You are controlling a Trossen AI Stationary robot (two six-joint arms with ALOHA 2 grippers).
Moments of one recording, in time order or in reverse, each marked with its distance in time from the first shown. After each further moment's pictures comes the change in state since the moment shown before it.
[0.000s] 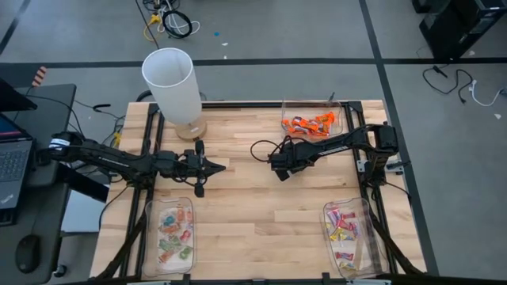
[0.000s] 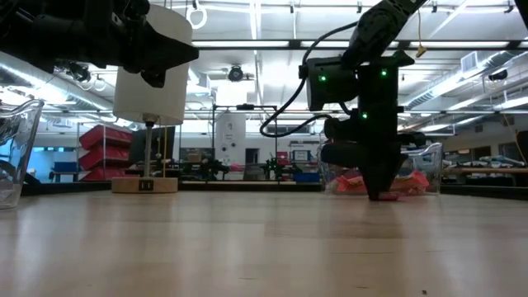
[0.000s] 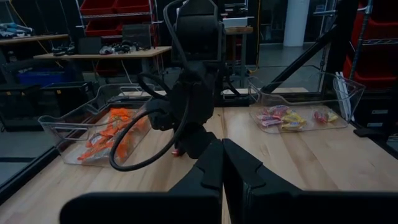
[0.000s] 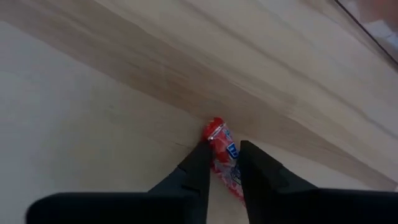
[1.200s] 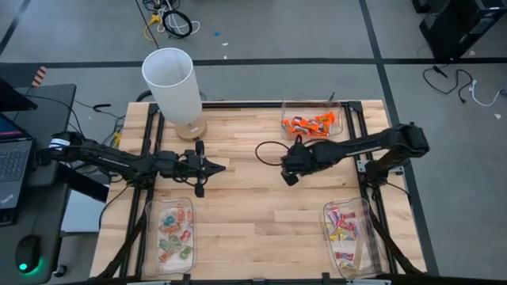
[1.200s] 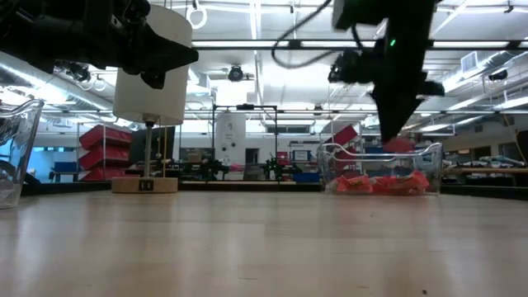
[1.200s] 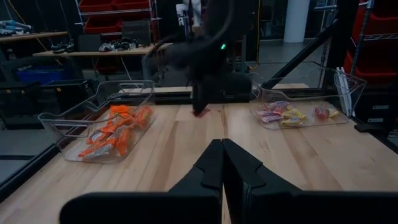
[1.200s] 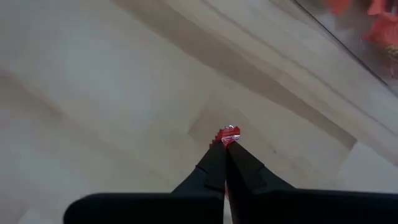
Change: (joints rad) left arm 0.000 0.000 0.000 -0.016 0.000 0.004; right arm 0.136 -0.282 0.038 -0.170 -0.025 0.033
